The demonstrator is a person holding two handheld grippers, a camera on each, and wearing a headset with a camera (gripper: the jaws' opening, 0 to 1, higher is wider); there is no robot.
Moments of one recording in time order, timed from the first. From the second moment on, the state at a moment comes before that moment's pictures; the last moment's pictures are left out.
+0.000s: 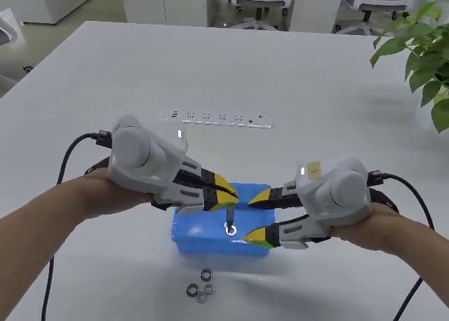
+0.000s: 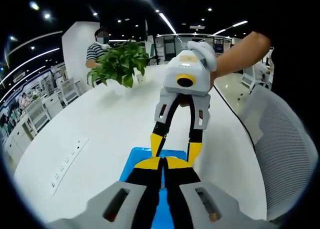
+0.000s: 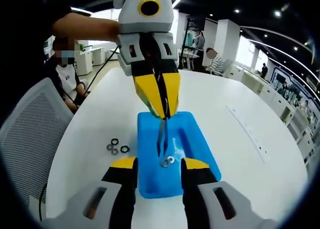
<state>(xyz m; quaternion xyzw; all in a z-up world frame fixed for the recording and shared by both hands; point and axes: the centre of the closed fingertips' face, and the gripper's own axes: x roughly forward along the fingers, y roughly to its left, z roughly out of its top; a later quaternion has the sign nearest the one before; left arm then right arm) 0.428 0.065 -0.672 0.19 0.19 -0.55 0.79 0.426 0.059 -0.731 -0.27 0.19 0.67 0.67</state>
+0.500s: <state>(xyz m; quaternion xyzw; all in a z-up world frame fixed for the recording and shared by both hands) 0.419 0.076 -0.657 0.19 0.19 -0.54 0.80 0.416 0.038 -0.720 -0.25 0.19 0.65 0.69</state>
